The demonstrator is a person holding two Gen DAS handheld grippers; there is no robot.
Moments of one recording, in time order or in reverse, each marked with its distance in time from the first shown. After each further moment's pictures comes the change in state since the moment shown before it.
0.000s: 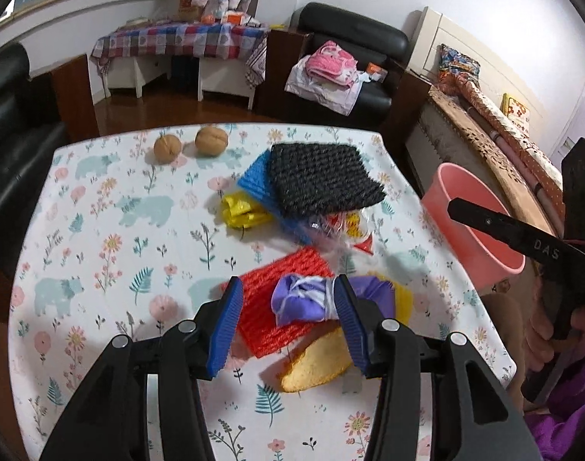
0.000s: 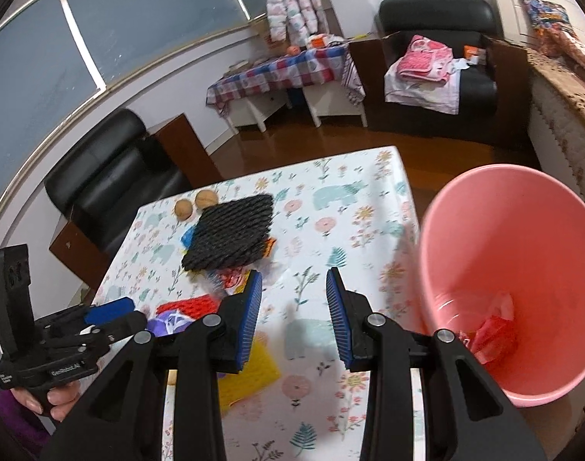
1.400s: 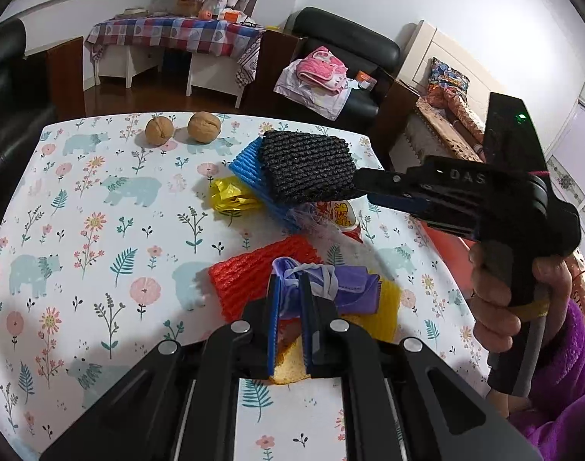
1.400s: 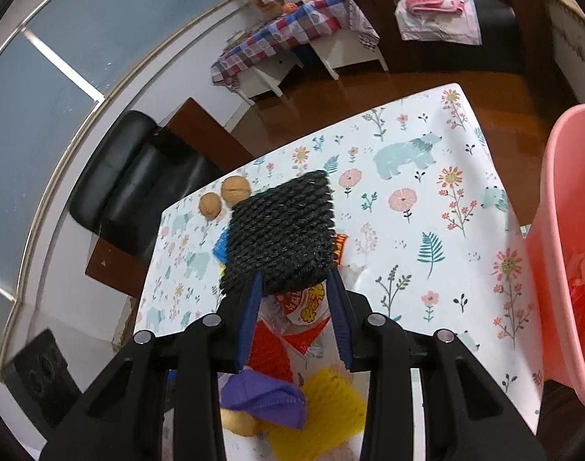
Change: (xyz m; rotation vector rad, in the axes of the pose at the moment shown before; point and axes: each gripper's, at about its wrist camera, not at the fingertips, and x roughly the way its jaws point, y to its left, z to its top) left arm 0.002 0.010 -0.015 -0.048 -0.028 -0.094; right arm 0.078 0.020 0.021 0.205 0.158 0.142
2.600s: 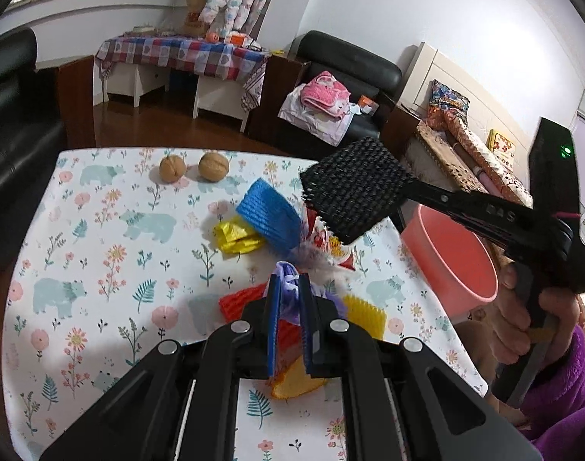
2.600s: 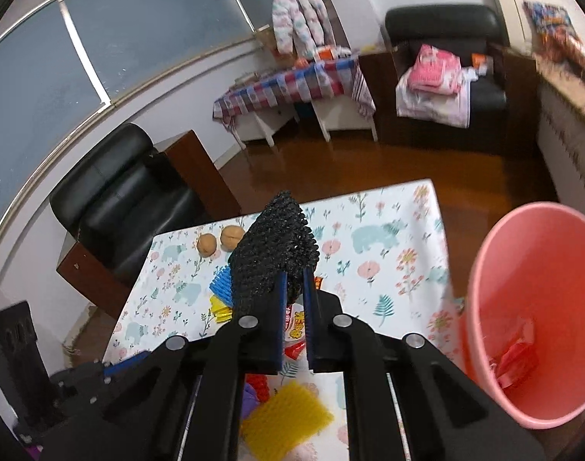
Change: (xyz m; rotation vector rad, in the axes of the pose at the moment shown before) left arm -0.033 -0.004 0.017 -0.005 -0.095 0.019; right arm -0.068 0.029 0.000 -0.196 -0.219 -0.121
